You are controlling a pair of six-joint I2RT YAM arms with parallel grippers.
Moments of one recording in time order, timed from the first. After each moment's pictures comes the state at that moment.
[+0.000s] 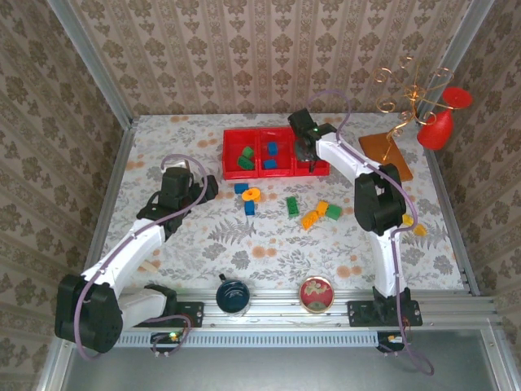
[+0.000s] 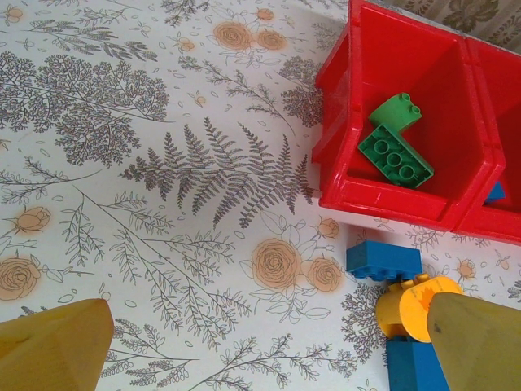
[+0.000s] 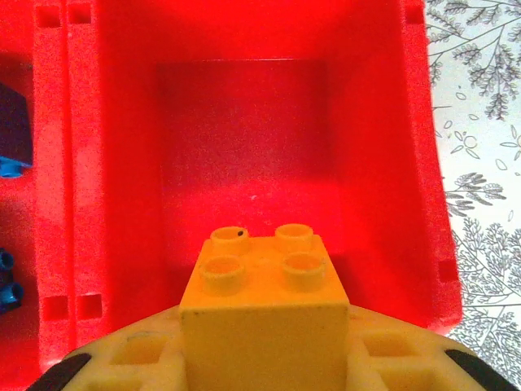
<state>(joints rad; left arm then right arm) -0.36 1.13 0.72 -0.23 -0.15 -0.49 0.38 2.18 1.87 -0.79 0.35 0.36</state>
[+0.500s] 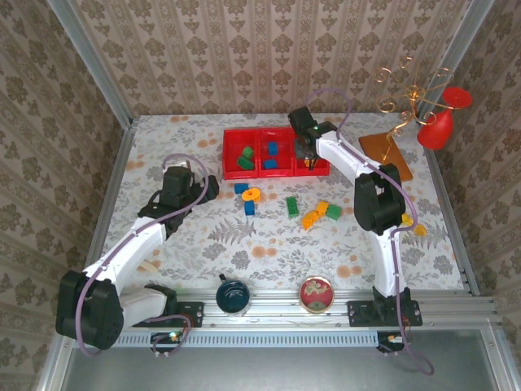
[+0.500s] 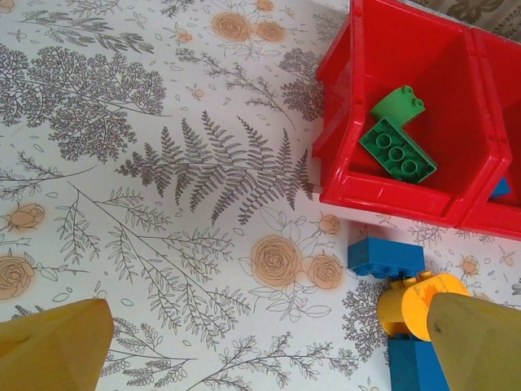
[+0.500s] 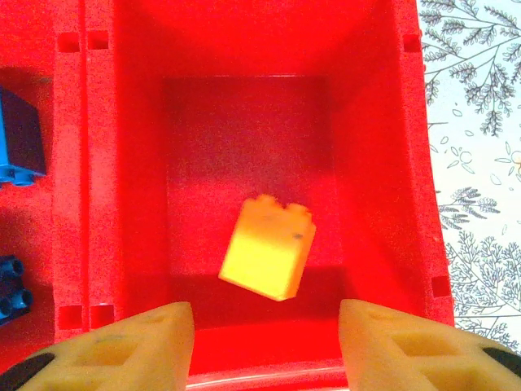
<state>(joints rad) -0.36 1.15 0.72 -0.23 -0.14 -0.49 0.38 2.18 1.90 -0.80 0.35 0.34</state>
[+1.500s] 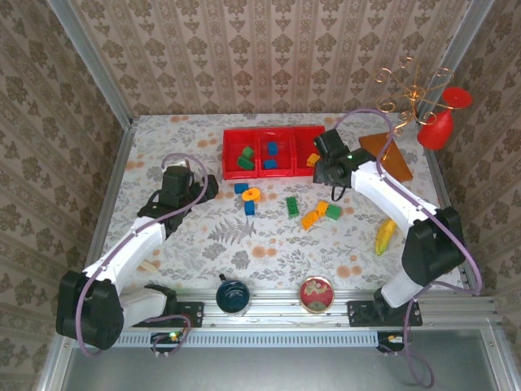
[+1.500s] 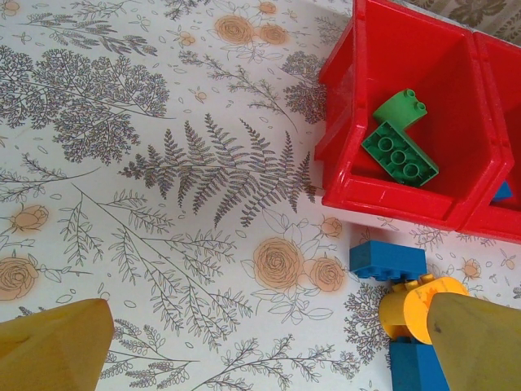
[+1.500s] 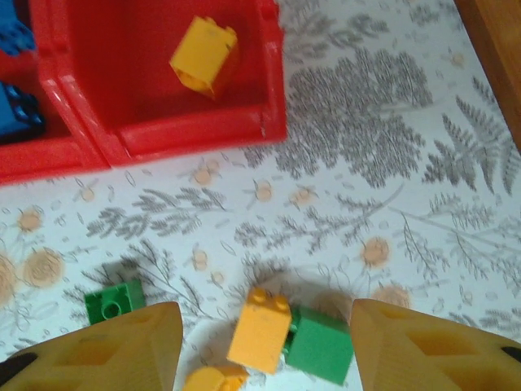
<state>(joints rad) -0.36 1.15 0.73 -0.23 -0.15 -0.49 0.40 1.59 1.31 -0.81 0.29 0.52</state>
